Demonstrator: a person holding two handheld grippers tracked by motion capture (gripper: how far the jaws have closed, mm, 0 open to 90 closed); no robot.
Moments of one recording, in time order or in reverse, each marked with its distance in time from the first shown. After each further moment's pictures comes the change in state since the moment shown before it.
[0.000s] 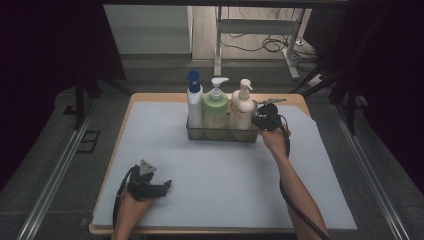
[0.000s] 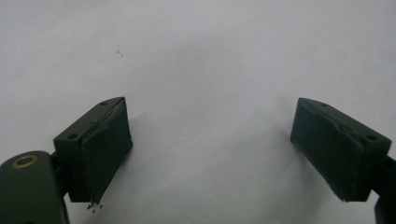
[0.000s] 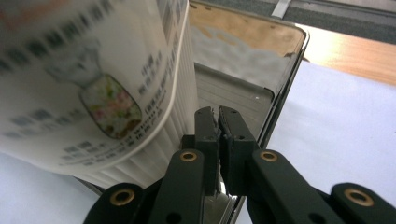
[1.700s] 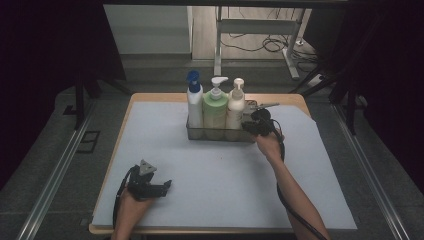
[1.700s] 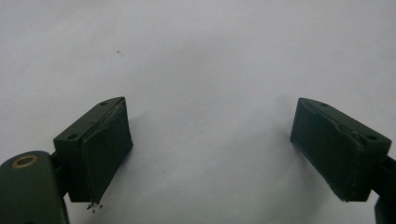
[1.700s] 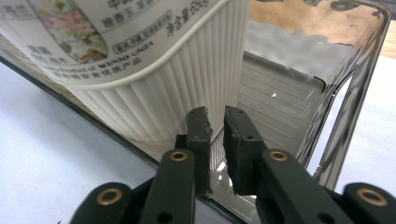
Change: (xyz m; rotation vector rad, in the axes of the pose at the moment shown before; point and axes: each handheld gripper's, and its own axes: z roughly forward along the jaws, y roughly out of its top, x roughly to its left) left arm 0.000 0.000 0.000 0.000 0.000 0.001; right arm 0.024 -0.008 0.003 0.024 0.074 -0.020
